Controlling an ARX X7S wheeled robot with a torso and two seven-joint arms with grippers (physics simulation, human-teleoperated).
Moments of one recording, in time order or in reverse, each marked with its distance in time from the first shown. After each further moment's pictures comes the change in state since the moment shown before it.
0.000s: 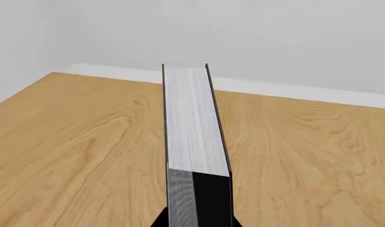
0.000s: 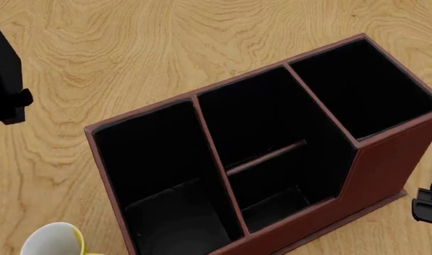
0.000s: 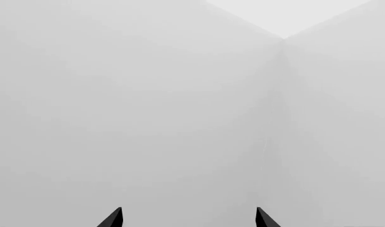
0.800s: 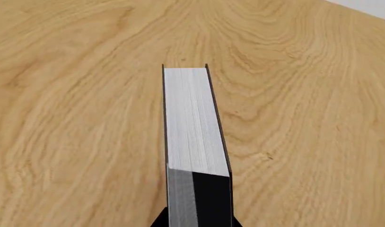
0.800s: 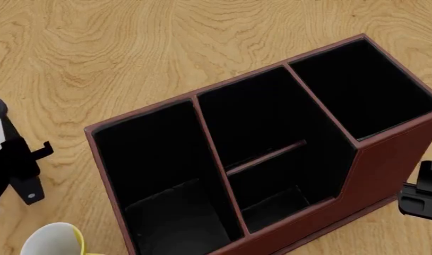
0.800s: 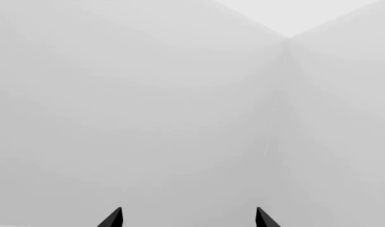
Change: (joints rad) left arm 0.092 0.152 -0.124 -0.318 0.033 0.068 -0.133; right arm 0.120 0.052 -0.166 0.021 -0.004 -0.015 0.046
